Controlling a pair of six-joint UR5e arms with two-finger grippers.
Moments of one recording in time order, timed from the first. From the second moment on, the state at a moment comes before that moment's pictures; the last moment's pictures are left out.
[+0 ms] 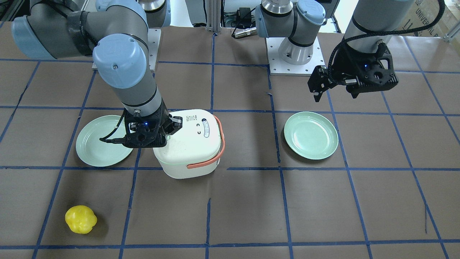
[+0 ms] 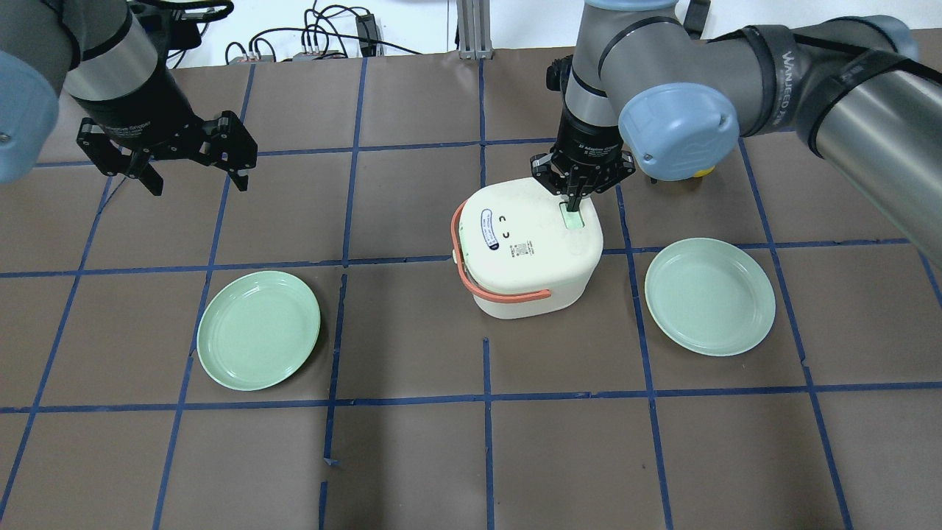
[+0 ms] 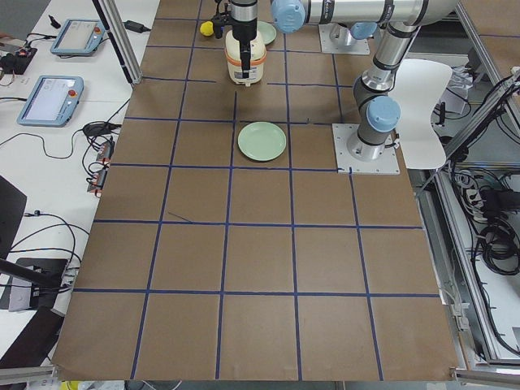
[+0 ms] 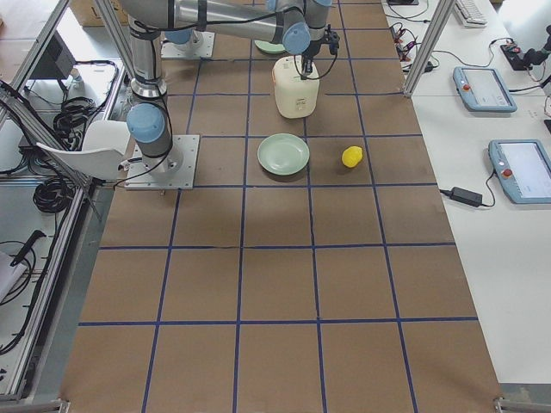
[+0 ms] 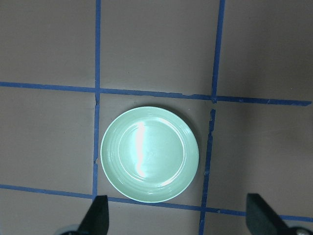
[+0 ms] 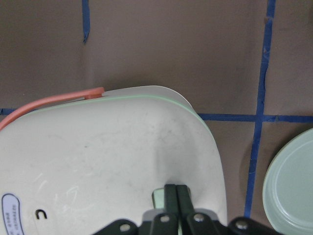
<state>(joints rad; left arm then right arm) -1.50 -1.56 -1.59 -1.55 1.67 0.00 1.74 -1.31 1.59 -1.80 -1.50 0.14</state>
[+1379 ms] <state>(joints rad) -1.50 -1.56 -1.59 -1.55 1.67 0.00 1.70 -1.43 1.38 -1.52 -1.64 0.01</state>
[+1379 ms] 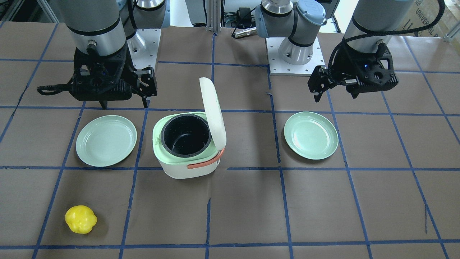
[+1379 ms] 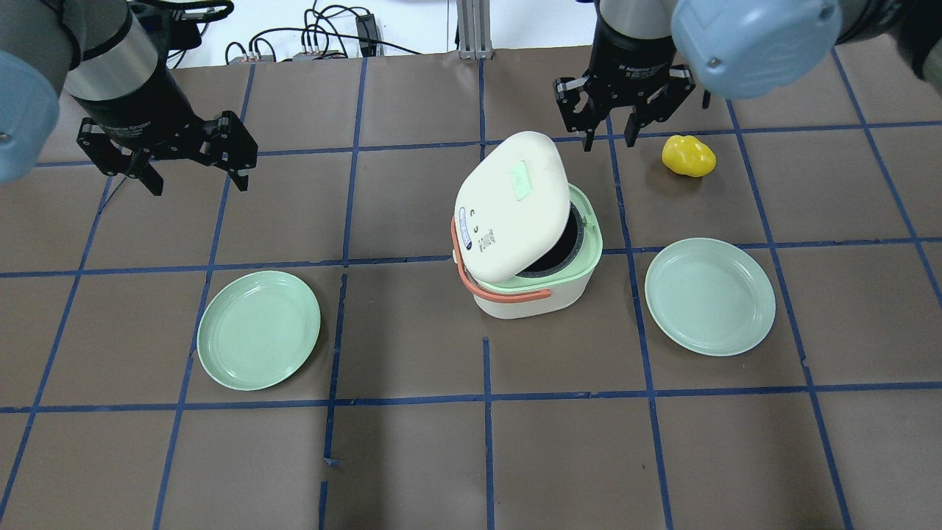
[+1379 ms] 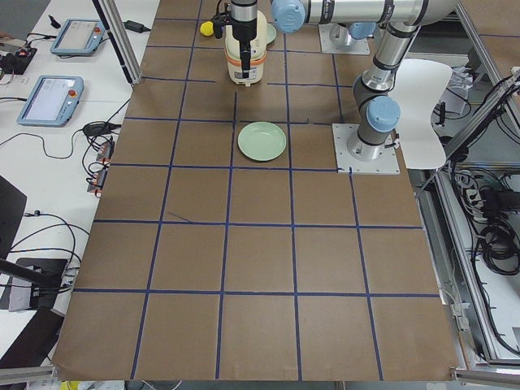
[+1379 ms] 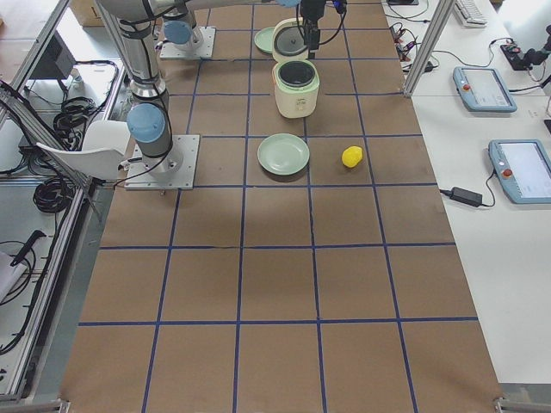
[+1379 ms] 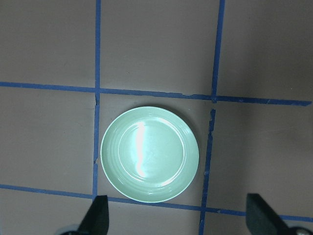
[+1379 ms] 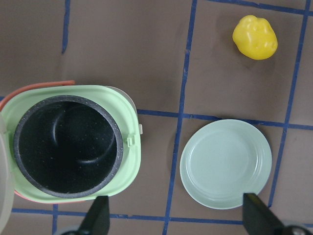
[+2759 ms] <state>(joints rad) -1.50 -1.56 -1.59 -1.55 1.67 0.00 1.60 -1.54 1.54 -1.55 -1.49 -0.05</state>
